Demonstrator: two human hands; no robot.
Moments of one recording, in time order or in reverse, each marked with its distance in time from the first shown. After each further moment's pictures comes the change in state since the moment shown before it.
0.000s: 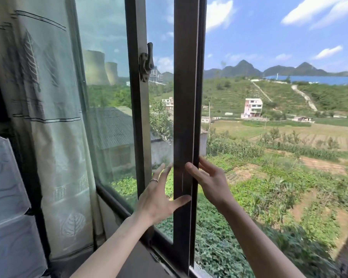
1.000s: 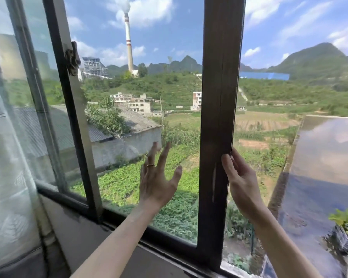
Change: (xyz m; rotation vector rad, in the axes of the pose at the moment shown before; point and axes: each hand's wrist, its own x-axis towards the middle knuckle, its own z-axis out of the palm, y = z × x) left_hand -0.085 0.176 0.065 -0.125 0.123 0.214; right_hand -0.213 -0.064 -0.154 -0.134 0.477 -0.158
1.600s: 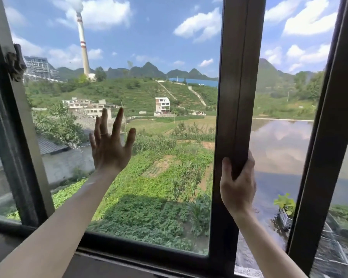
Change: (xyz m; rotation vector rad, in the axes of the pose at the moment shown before) left_hand 0.095 0.009 -0.033 0.121 0.235 0.119; right_hand -0.032 -0.026 -0.054 -0.572 0.611 -0.091
